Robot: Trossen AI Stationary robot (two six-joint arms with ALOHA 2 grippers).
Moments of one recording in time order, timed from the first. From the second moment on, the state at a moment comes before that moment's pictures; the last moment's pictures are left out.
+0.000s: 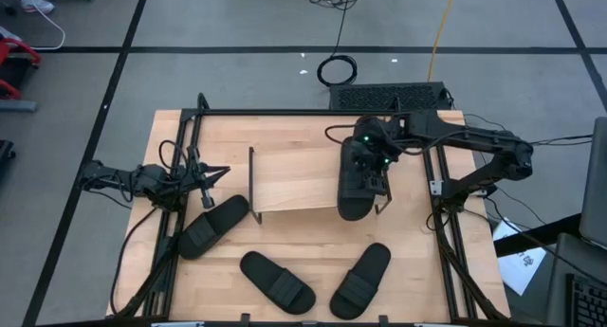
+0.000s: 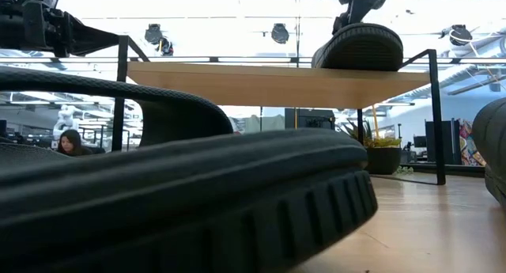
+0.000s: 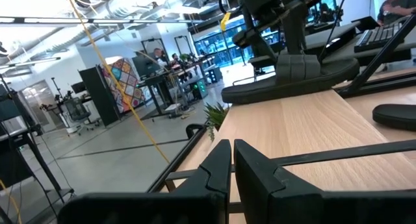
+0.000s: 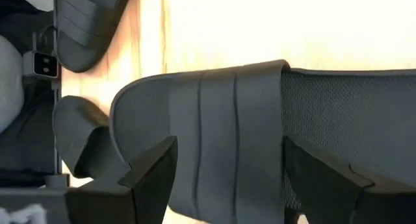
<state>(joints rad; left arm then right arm) -0.23 0.02 0.11 0.01 -0.52 0.36 -0.20 1.42 1.43 -1.17 -0.31 -0.02</state>
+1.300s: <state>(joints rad) -0.23 0.02 0.11 0.00 -0.52 0.36 -0.61 1.35 1.42 -1.07 0.07 -0.38</state>
